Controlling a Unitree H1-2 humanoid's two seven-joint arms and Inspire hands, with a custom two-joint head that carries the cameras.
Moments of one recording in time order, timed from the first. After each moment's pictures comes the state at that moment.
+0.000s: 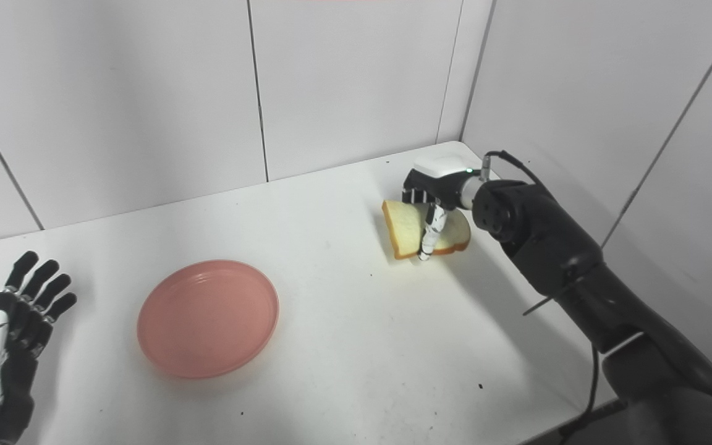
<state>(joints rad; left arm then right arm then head) -0.18 0.03 -0.04 -0.14 -0.13 0.10 -0.15 -0.54 -0.87 0.17 0.14 -0.63 0.20 0.55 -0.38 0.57</state>
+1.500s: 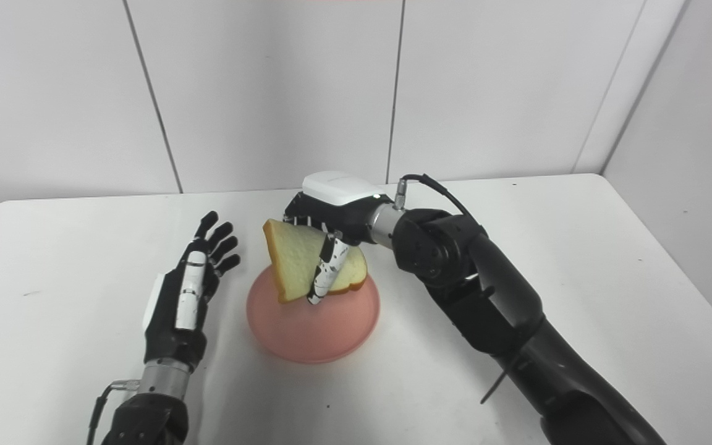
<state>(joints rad) -0.20 -0.15 -0.11 -0.08 0.06 0.10 0.00 -0.76 -0.41 0.43 -0.05 -0.61 0.22 0.69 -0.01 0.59</state>
